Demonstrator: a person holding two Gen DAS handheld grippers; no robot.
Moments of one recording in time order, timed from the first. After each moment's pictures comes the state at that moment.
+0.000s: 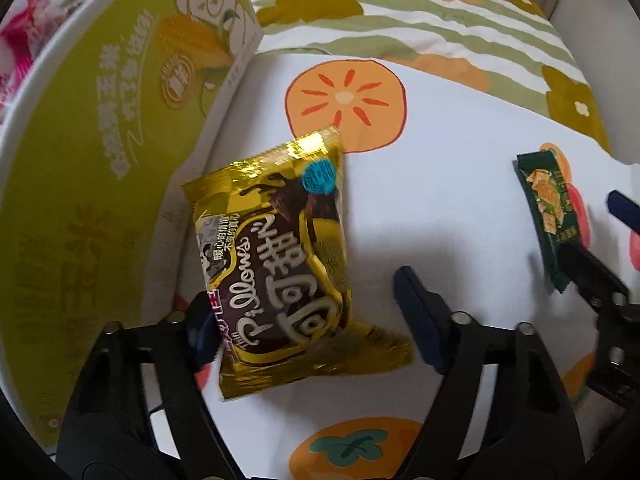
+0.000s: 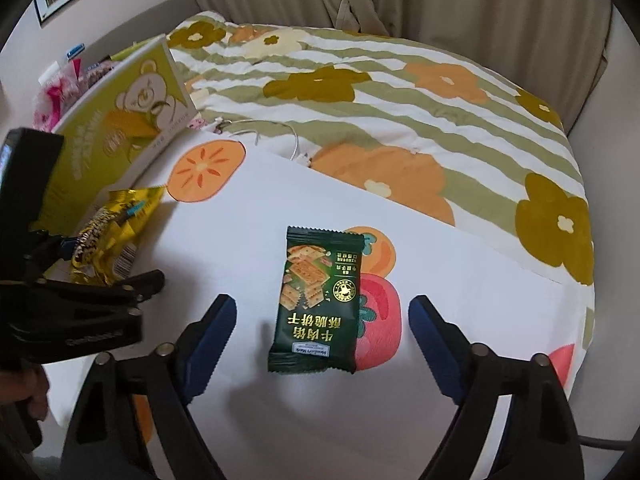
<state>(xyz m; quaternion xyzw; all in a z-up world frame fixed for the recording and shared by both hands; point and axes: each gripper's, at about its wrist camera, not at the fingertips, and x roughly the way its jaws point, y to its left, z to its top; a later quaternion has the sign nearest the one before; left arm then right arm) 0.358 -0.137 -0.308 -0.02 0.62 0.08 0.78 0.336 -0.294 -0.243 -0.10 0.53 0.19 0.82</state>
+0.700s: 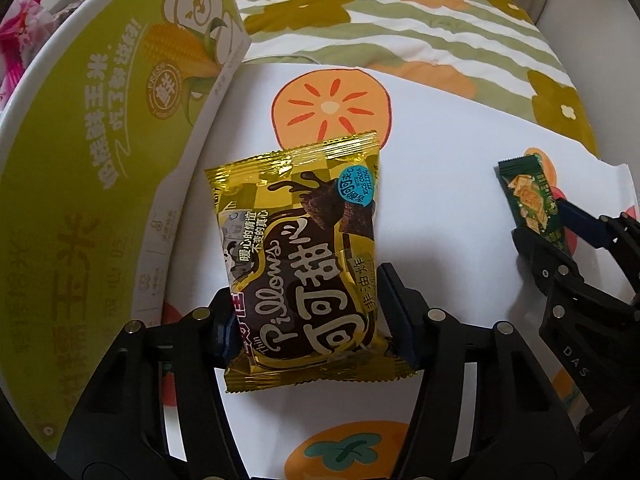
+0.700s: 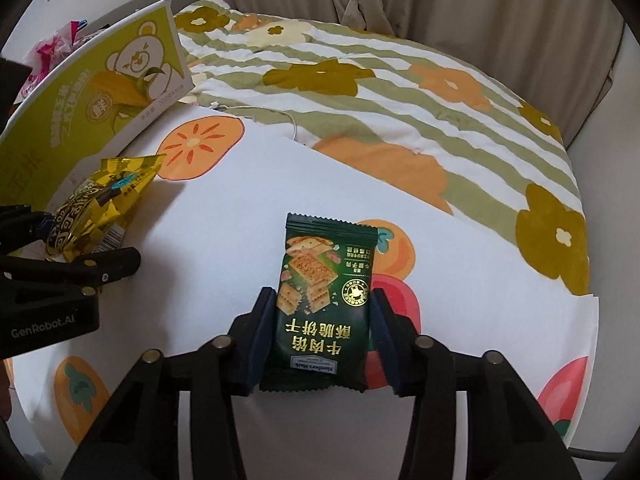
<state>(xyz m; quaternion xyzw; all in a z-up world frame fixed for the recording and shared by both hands) 0.359 -0.134 -0.302 -0.02 0.60 0.05 0.80 0.334 -0.277 -0.266 -0.14 0.52 0.18 0.82</state>
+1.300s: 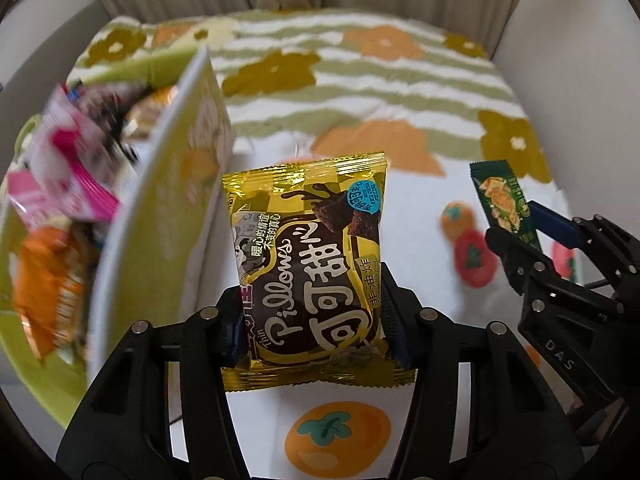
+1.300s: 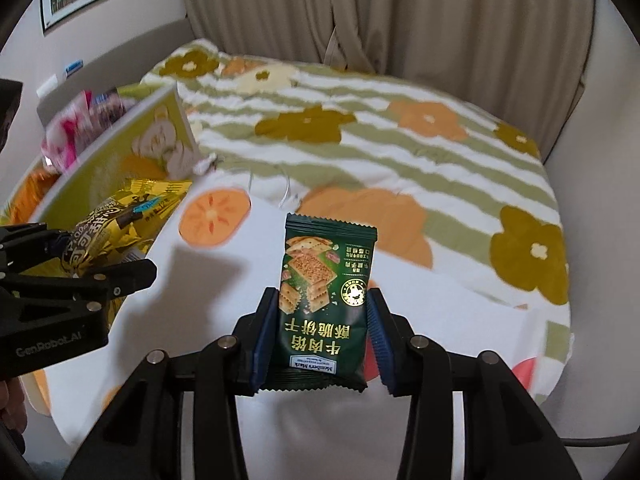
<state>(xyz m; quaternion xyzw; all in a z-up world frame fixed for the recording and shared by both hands) 0.347 -0.137 -0.206 -0.03 0.53 -0.01 0.85 0.324 -0.283 -0.188 -0.10 0.47 0.16 0.86</state>
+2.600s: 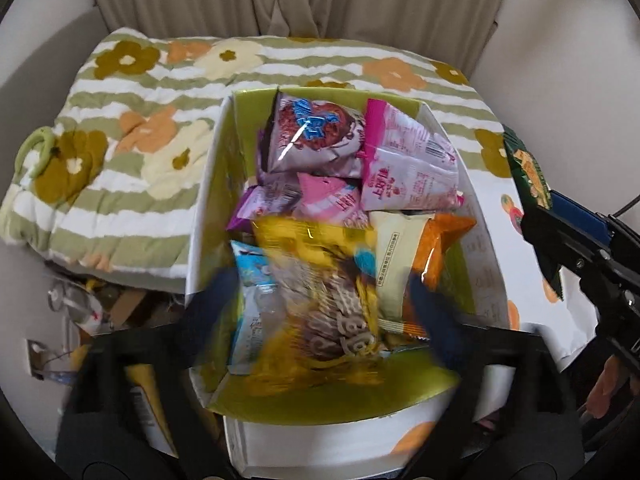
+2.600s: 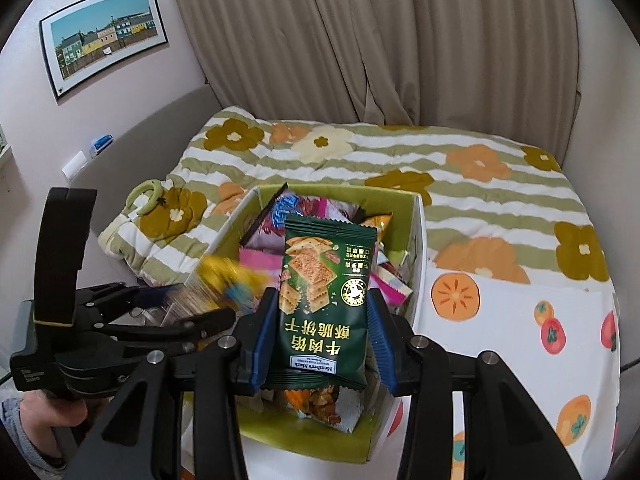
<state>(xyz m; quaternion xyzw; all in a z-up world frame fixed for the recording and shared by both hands) 0.292 0.168 -0.147 -0.03 0.50 -0.09 0.86 0.254 -0.008 -0.077 0.01 0.42 0.15 0.89</state>
